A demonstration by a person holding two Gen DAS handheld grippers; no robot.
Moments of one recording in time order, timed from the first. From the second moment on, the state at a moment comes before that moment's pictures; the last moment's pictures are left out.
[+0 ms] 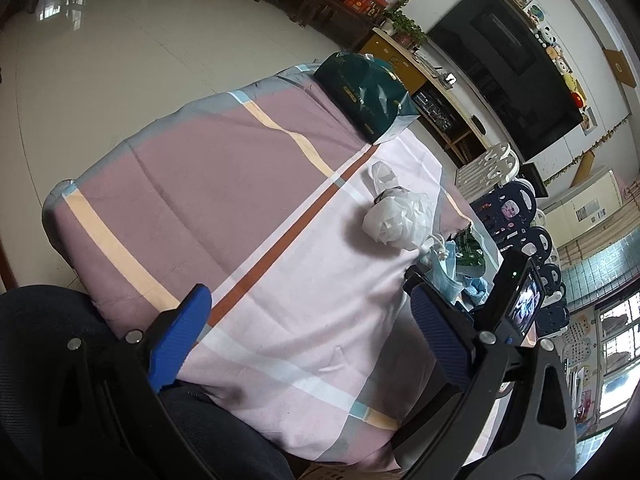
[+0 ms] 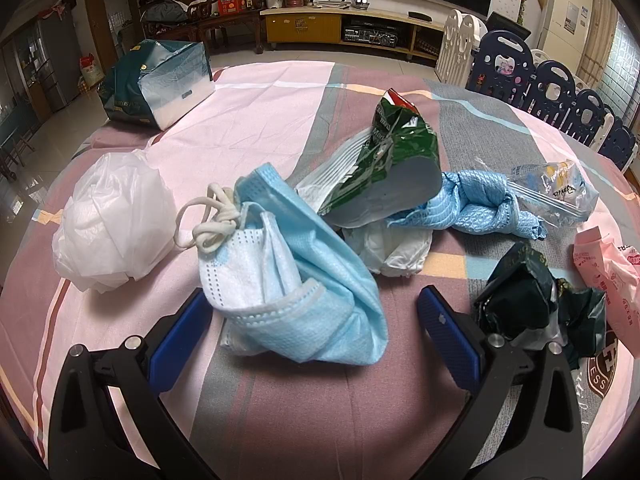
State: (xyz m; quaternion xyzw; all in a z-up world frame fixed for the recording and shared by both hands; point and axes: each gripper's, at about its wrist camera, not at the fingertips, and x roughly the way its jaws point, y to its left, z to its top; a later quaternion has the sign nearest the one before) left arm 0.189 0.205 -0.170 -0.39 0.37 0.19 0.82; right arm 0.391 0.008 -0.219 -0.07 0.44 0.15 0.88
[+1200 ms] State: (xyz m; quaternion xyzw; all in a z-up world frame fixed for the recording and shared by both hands) left arm 0.186 0.219 -0.185 -0.41 0.39 0.22 0.79; right arm 0.391 0.008 -0.219 -0.07 0.44 0.15 0.88
